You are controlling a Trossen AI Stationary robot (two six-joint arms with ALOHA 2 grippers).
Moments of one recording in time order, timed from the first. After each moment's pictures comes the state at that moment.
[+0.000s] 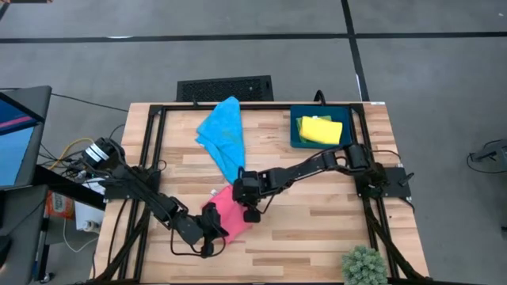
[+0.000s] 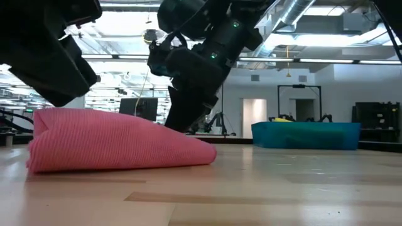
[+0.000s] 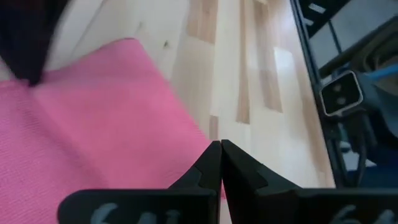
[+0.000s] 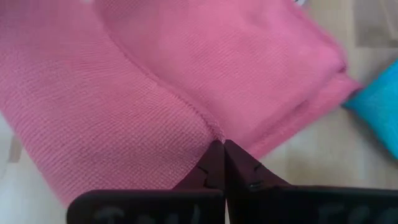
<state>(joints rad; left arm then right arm) -0.67 1.60 0.67 0.26 -0.37 -0.74 0.16 2.18 1.53 -0.38 -0.07 0.08</state>
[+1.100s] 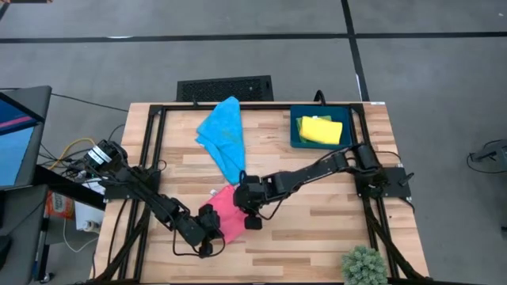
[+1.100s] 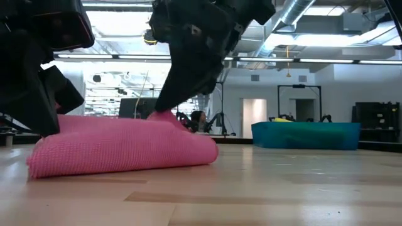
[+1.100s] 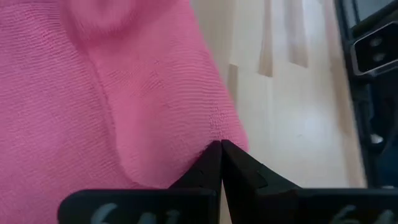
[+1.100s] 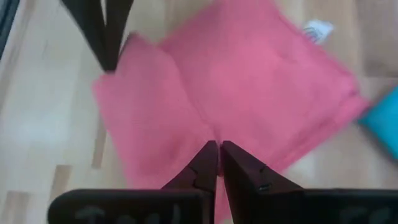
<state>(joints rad) -0.67 1.64 0.67 0.17 -0.29 -0.83 0.23 2.09 1.53 -0.38 -0.05 0.15</state>
